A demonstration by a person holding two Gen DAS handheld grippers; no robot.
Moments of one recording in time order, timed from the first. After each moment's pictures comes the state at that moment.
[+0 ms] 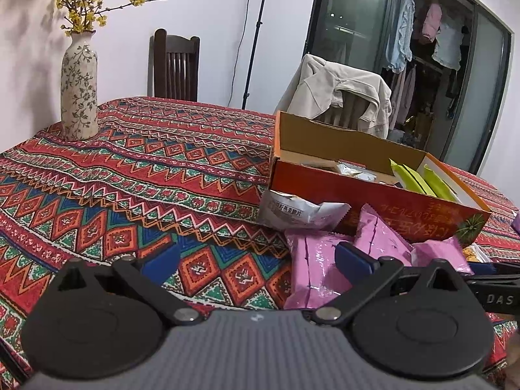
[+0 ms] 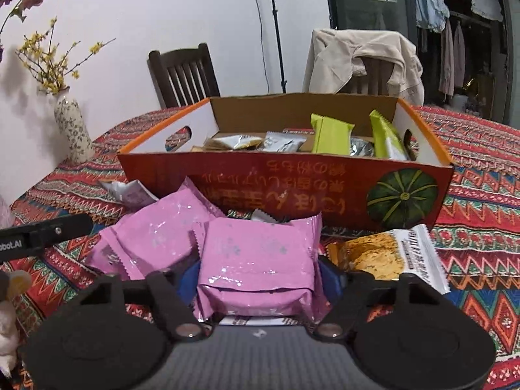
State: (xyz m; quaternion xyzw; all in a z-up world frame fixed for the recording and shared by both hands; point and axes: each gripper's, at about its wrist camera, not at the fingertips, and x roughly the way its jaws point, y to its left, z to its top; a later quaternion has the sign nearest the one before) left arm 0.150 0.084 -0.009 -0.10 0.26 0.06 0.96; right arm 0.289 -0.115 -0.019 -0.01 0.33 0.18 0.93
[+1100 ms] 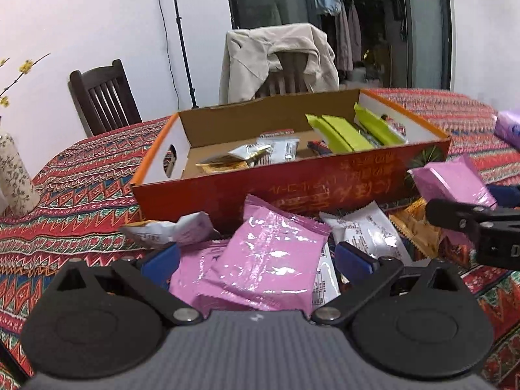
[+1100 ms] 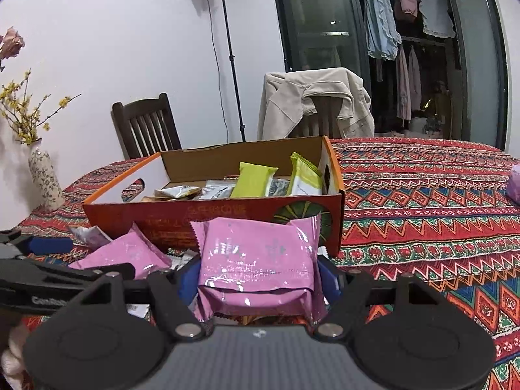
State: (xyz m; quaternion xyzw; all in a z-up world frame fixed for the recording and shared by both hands) left arm 0.197 -0.032 -0.006 0.07 0.31 0.00 0.95; right arm 0.265 -0.177 -0.002 0.02 0.26 0.11 0.96
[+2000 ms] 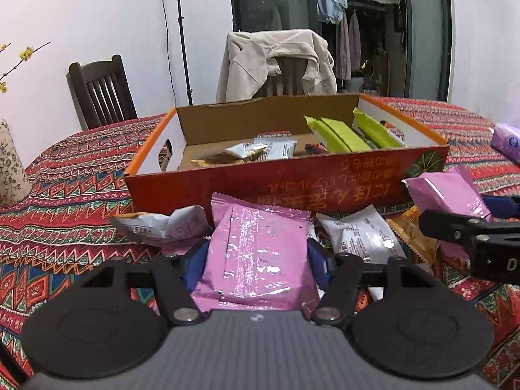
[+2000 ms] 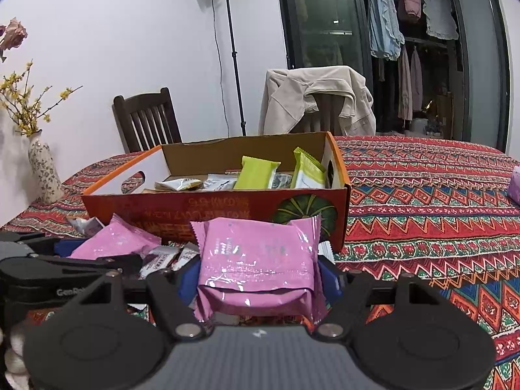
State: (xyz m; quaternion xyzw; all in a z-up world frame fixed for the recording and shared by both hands) left arm 0.193 -0.025 -0.009 0.04 0.29 -0.01 0.96; right arm 0.263 -0.172 -0.006 0.01 0.26 0.12 0.96
